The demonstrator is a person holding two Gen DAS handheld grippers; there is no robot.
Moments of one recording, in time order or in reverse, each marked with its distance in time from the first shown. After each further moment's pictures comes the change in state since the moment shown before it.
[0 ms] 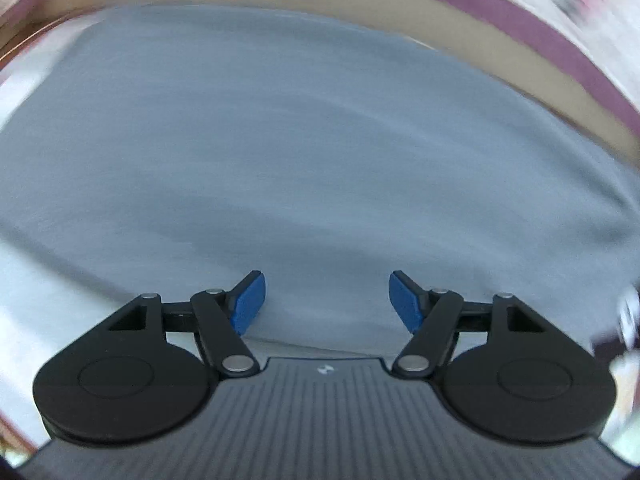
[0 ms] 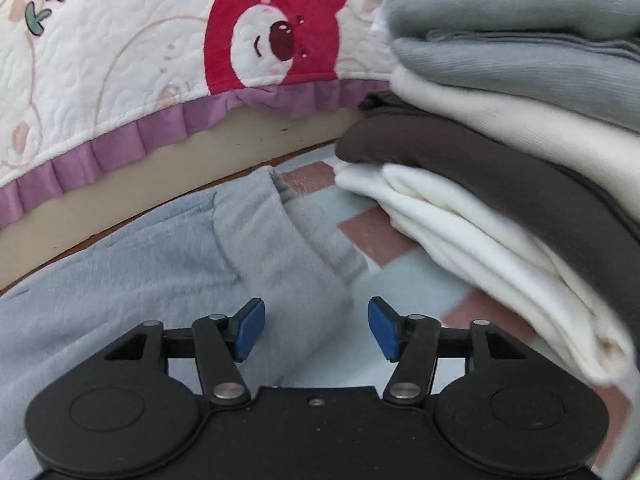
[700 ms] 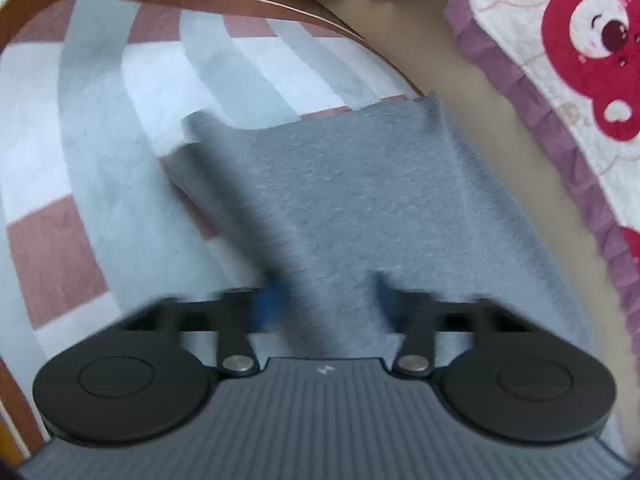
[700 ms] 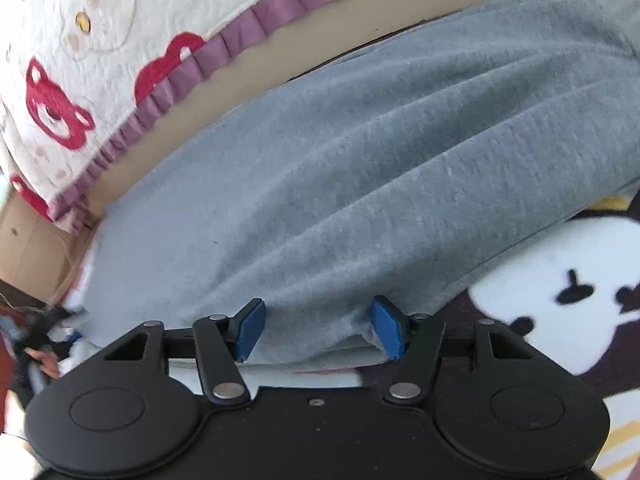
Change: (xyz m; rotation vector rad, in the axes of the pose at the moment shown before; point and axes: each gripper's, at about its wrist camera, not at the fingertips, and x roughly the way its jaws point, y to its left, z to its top) left arm -0.009 0.219 0.022 -0.604 -0.296 0.126; right arm -0.035 0.119 -0.074 -0.130 0.523 0.758
